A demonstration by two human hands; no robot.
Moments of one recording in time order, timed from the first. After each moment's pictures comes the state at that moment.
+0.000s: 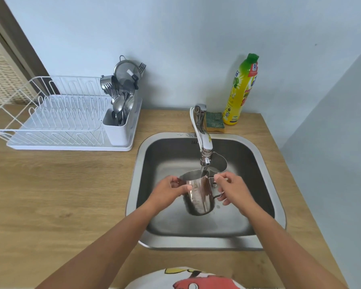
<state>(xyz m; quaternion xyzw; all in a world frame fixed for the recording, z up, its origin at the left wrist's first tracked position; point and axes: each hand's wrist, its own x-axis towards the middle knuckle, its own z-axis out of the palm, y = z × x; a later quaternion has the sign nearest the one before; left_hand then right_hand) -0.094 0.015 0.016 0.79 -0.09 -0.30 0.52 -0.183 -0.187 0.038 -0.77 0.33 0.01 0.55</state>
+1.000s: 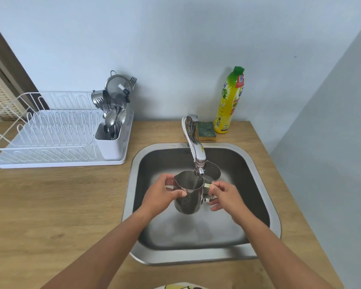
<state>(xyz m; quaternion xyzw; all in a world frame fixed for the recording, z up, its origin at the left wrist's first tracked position) -0.081 0.007 0.042 0.84 -0.15 -0.23 0.47 -0.179 -0.186 0.031 -0.73 0.34 -0.02 0.60</state>
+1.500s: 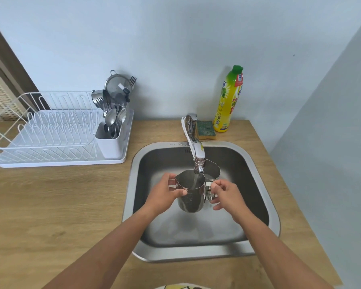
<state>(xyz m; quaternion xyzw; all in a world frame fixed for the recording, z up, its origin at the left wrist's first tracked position) -0.083 0.002 0.037 0.83 -0.15 -0.25 0.47 -0.185 -0.183 0.038 -0.74 0.35 -0.03 0.58</state>
